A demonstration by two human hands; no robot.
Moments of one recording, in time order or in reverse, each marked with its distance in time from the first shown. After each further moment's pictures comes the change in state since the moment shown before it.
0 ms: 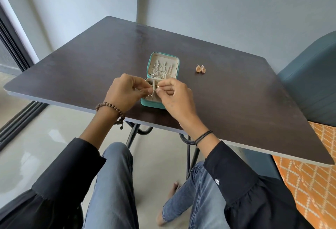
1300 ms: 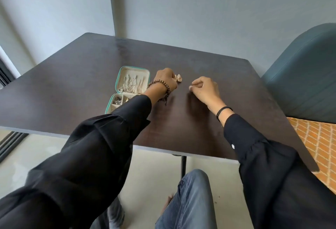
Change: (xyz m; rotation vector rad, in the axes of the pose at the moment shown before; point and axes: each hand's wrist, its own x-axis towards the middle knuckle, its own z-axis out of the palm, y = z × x) left_hand 0.136 0.113 0.146 0.161 -0.119 -0.087; right_hand 0.112 0.121 -0.139 -0.202 0.109 0.228
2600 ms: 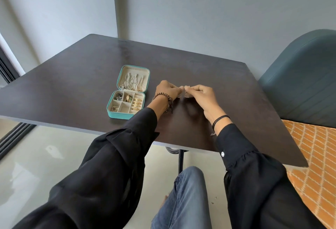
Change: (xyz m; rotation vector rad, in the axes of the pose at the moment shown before) left_hand -0.036 -0.002 0.032 -0.427 0.003 -0.235; right_hand -0.031 0.011 0.001 0.447 -0.073 0.089
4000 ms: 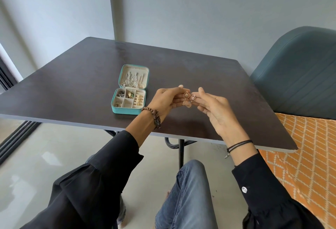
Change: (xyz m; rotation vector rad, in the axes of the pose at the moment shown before) left_hand -0.095 -0.001 -0.028 -0.650 -0.358 0.044; right_hand -0.115 -0.028 -0.033 0.280 -0.047 0.090
